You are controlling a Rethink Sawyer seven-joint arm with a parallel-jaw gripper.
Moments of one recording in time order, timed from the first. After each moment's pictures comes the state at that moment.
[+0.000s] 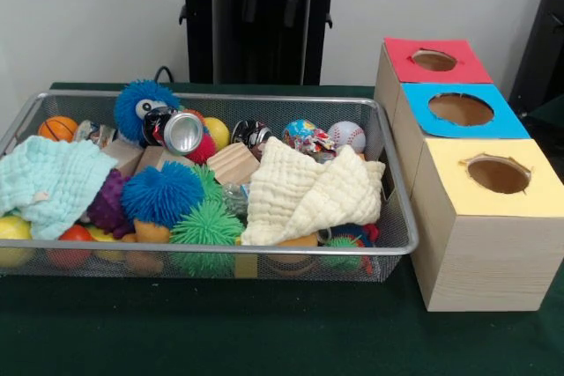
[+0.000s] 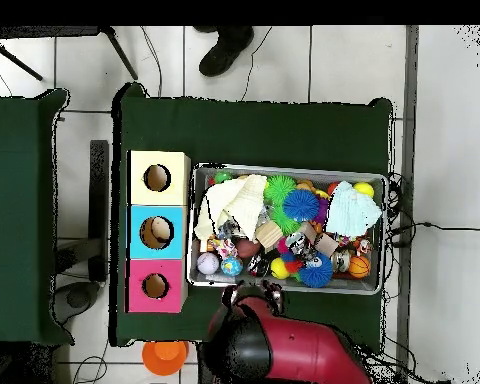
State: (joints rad) arm -0.34 -1.03 -0.01 2.17 -0.26 0.30 1.57
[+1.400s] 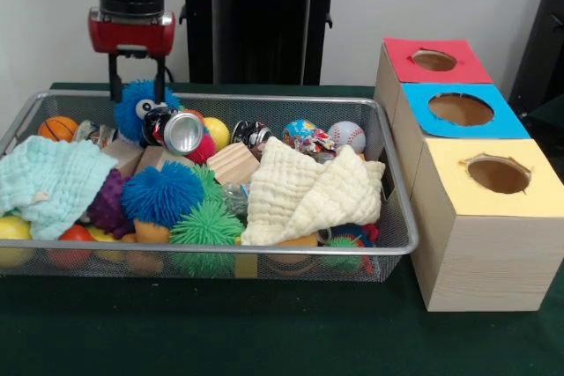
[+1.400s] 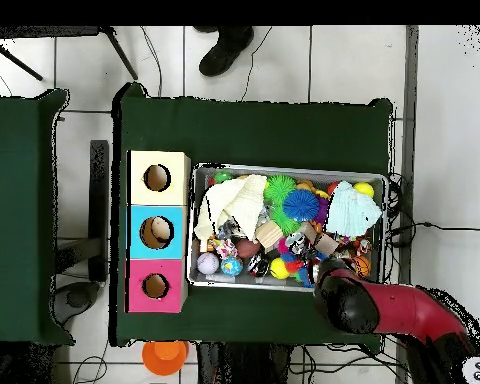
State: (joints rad) arm -0.86 -0.74 0.30 1.94 -0.65 0.28 1.57
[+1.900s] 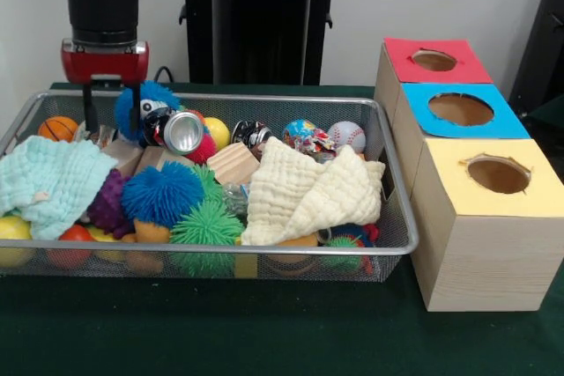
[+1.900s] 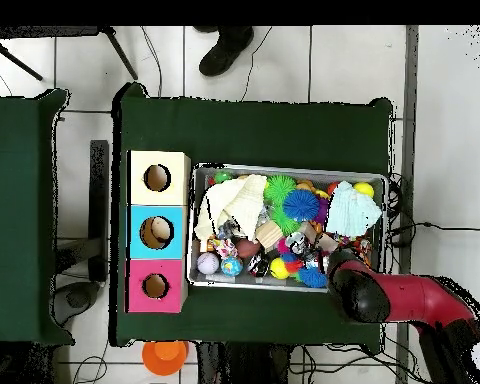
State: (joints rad) arm -0.95 -0.65 0.39 1.85 -0.79 0.28 1.57
